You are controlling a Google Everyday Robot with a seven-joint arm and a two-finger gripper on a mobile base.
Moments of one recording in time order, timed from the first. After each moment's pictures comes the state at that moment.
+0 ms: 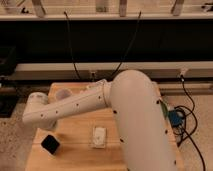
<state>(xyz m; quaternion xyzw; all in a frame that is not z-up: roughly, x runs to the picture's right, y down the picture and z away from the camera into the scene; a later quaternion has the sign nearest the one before) -0.272 0.217 0.771 -0.21 -0.19 -0.53 0.80</state>
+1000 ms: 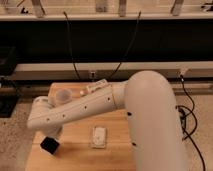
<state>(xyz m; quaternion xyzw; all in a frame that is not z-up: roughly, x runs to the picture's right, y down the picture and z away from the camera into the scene) -0.254 0.249 0.734 -0.24 -0.21 -0.52 0.79</state>
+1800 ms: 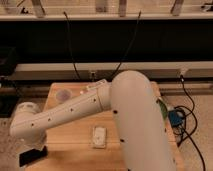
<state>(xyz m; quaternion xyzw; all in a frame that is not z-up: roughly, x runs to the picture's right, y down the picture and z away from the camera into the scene) -0.334 0.288 0.699 -0.24 -0.29 -0.55 0.74</state>
